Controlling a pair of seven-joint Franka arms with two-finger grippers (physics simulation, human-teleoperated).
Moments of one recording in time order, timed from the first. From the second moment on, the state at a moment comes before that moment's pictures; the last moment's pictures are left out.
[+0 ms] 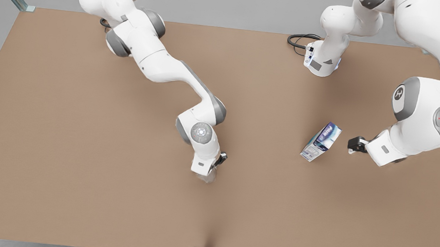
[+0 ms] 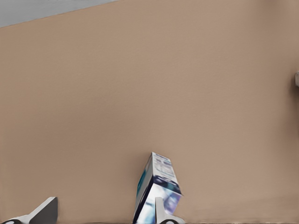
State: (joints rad) left arm -0.06 0.25 -0.03 -1.44 0.02 1.62 0.18; right arm 0.62 1.09 0.11 -0.88 -0.04 2.13 0.19
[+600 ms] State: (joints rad) left arm -0.06 0.00 -0.06 -1.95 0.00 1.85 0.43; right arm 0.62 0.85 0.10 -1.08 0.03 2.21 0.24
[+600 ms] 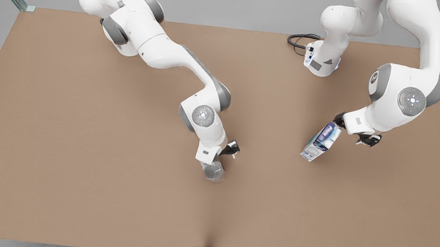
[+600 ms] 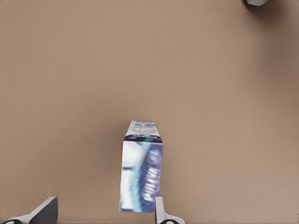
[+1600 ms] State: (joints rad) left arm -0.07 0.03 -0.10 -2.17 -0.08 2.07 0.41; right arm -0.04 -0.14 -0.01 -2.02 0.00 1.91 0.06
